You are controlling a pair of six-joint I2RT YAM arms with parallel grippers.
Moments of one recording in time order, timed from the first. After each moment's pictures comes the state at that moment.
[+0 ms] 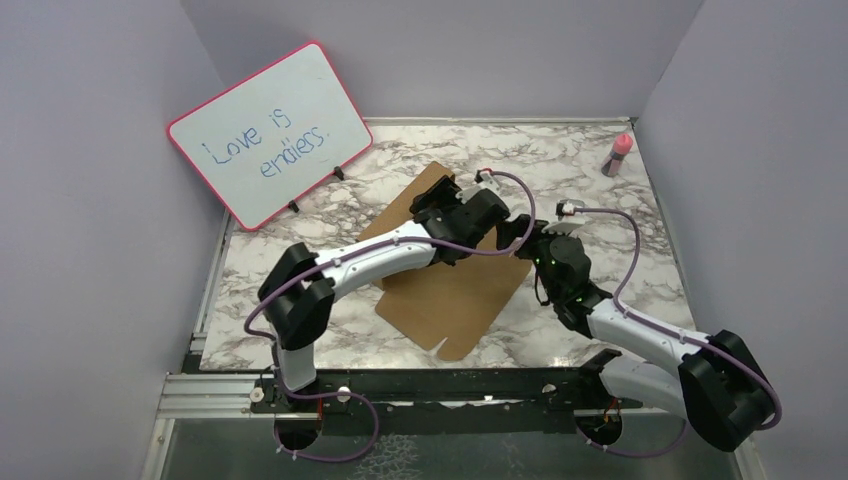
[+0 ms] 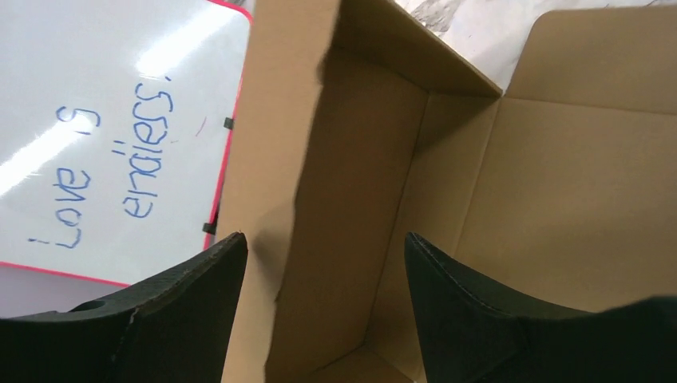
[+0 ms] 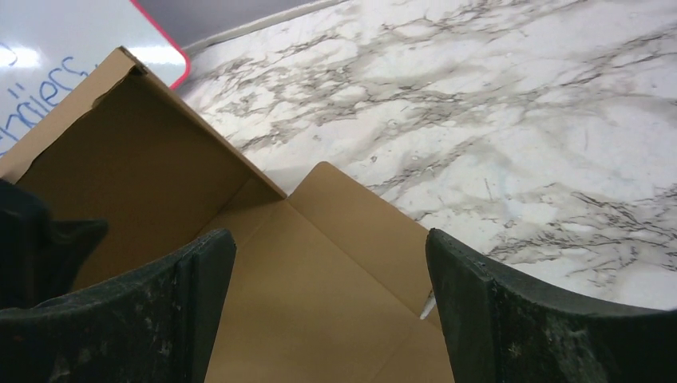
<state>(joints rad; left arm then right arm) -0.97 1.75 1.47 -0.54 -0.87 0.07 0.57 1.10 0.37 0.60 0.36 0.44</state>
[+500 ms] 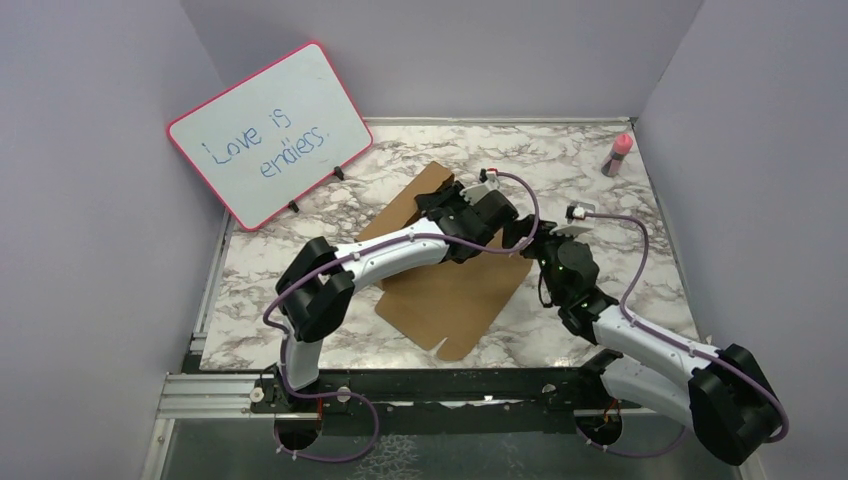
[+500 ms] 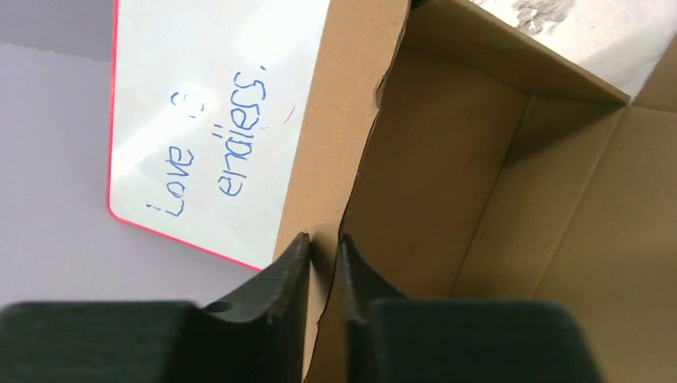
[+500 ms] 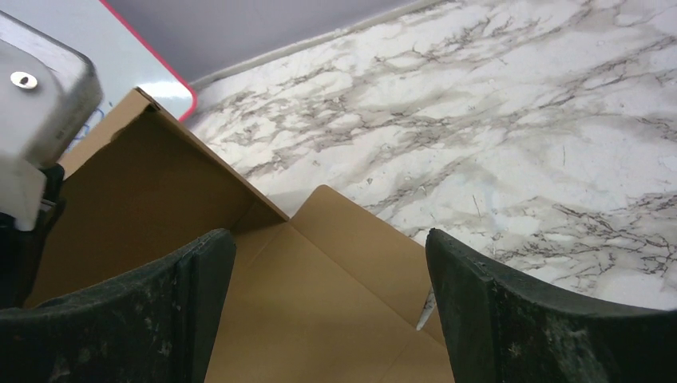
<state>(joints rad) -0.98 1.91 1.56 -0.57 -1.13 0.15 0.57 1.02 0.33 0.61 0.43 0.44</state>
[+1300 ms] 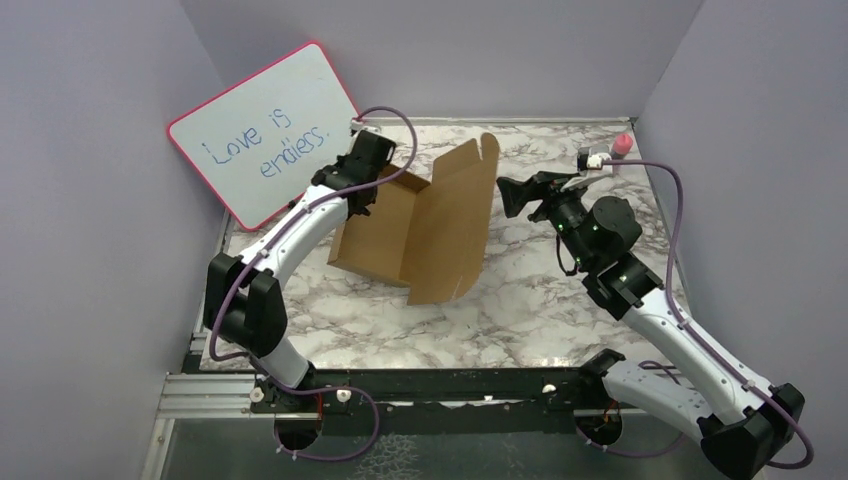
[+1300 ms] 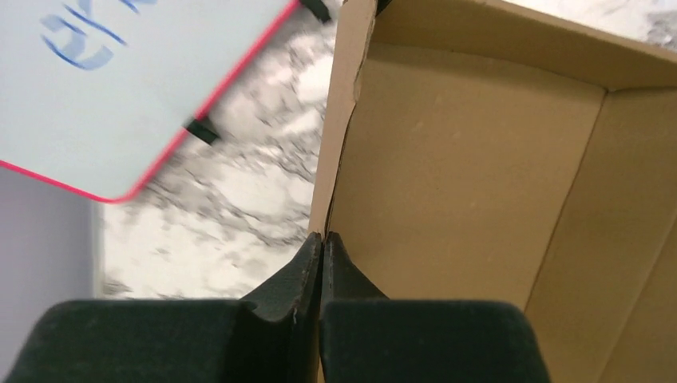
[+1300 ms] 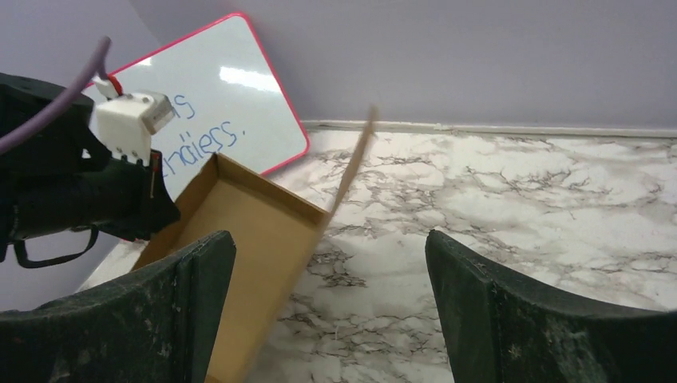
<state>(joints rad) -0.49 1.62 1.42 -0.64 -0.59 -0.16 0.57 0.90 0.81 0.16 0.18 0.26</state>
